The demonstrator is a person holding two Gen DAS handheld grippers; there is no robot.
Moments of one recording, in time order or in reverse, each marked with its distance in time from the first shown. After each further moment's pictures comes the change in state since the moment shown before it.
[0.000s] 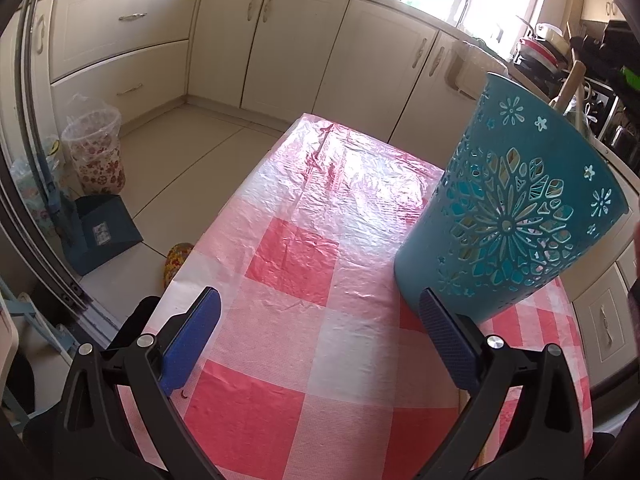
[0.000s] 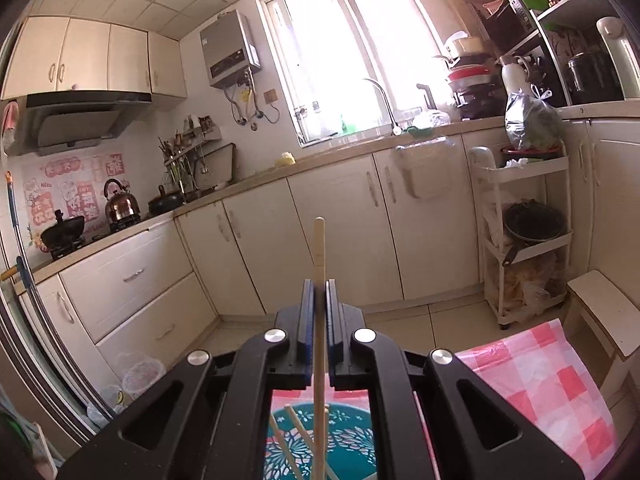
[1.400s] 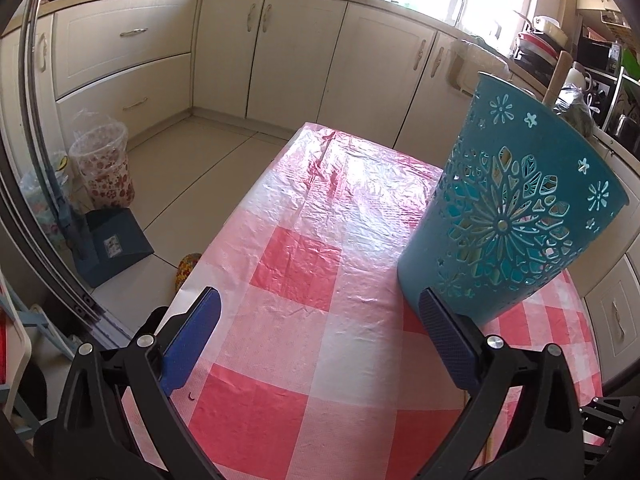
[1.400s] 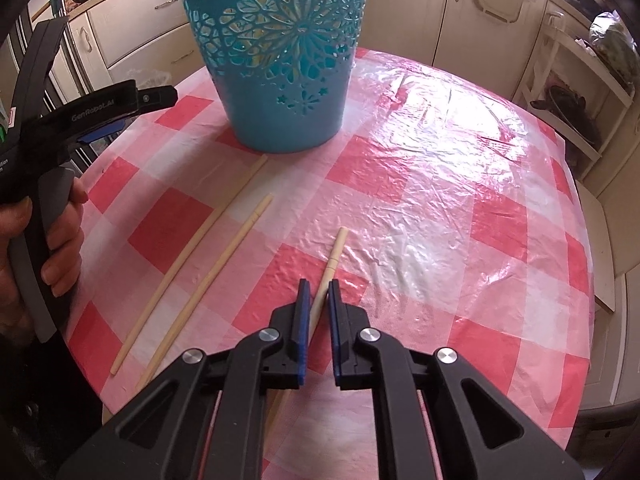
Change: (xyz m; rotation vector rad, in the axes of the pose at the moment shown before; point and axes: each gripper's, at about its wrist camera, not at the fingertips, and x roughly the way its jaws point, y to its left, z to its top) left arm -0.006 -0.005 -0.001 0.046 -0.023 0.046; right arm -0.069 -0.074 -0.185 -0.410 0.824 0.050
